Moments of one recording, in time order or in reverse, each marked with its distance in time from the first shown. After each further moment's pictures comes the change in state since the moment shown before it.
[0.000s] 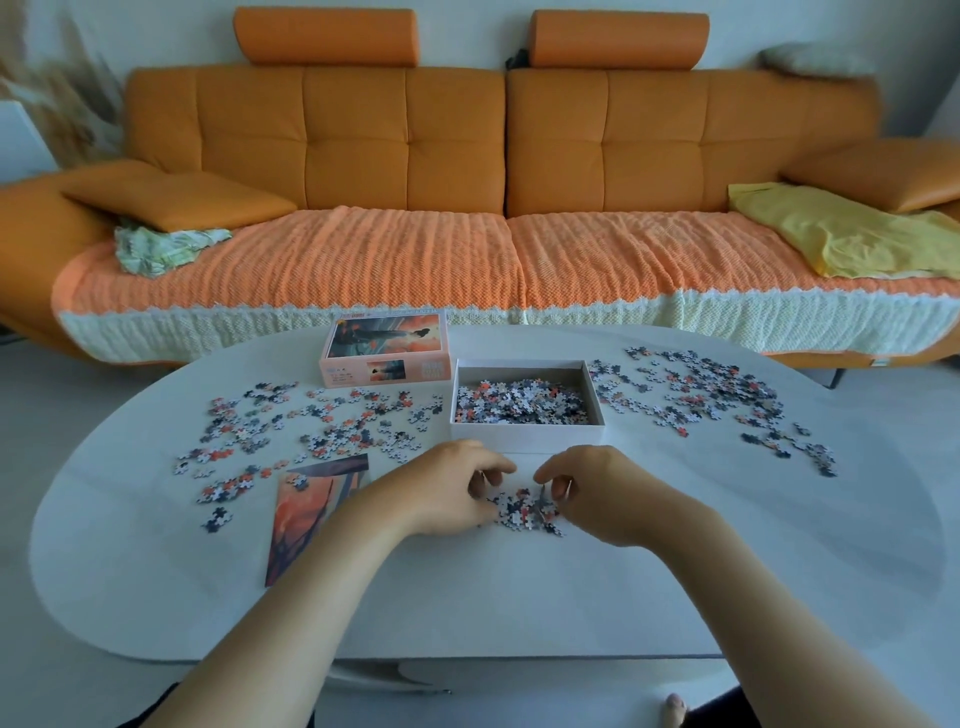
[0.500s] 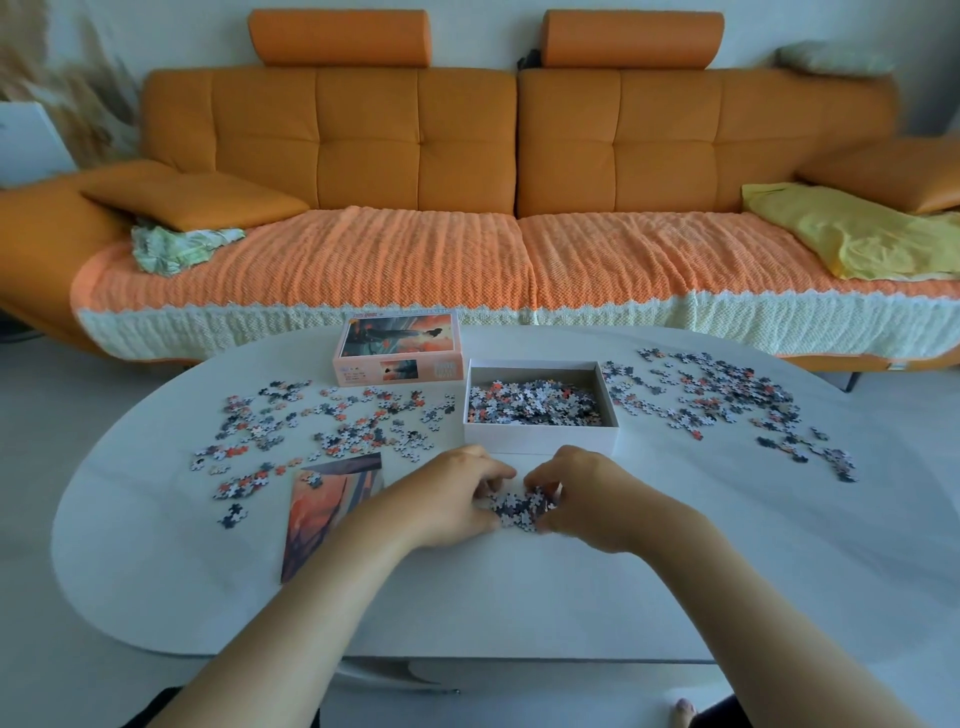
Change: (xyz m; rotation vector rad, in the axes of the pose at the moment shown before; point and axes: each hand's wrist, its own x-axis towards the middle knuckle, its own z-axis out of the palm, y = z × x) left_hand -0.009 -0.006 0.002 0.072 -0.005 -0.023; right_hand 0.010 -0.018 0.010 -0.008 -0.070 -0.032
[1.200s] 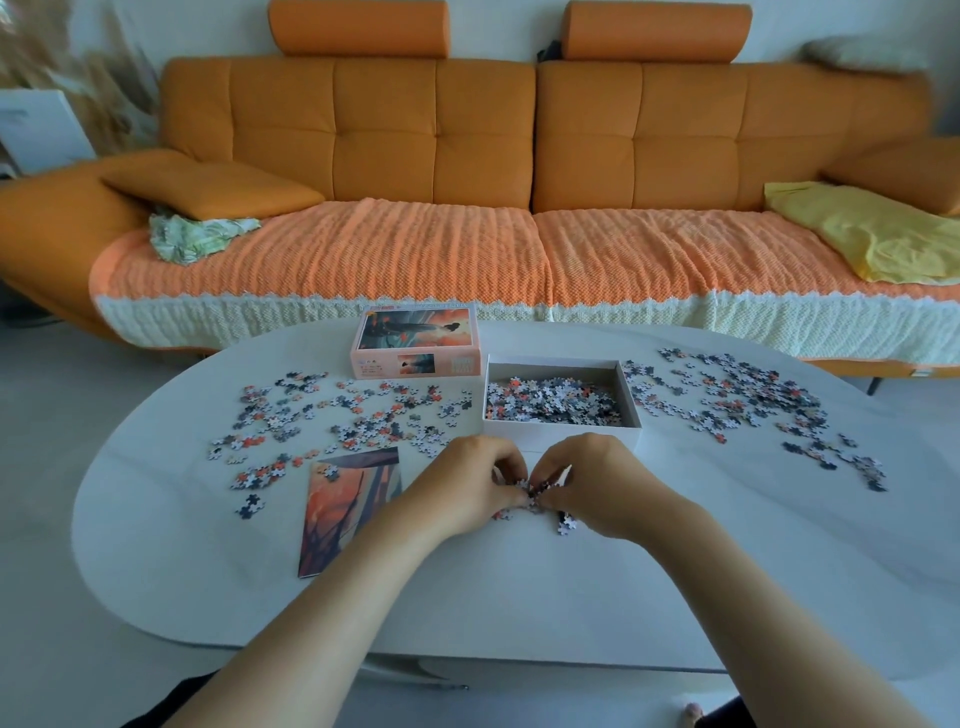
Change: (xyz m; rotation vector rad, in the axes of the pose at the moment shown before) left_hand 0.007 -0.002 0.005 -0.205 0.195 -0.067; right_hand 0.013 -0.012 0.000 0.175 0.103 0.028
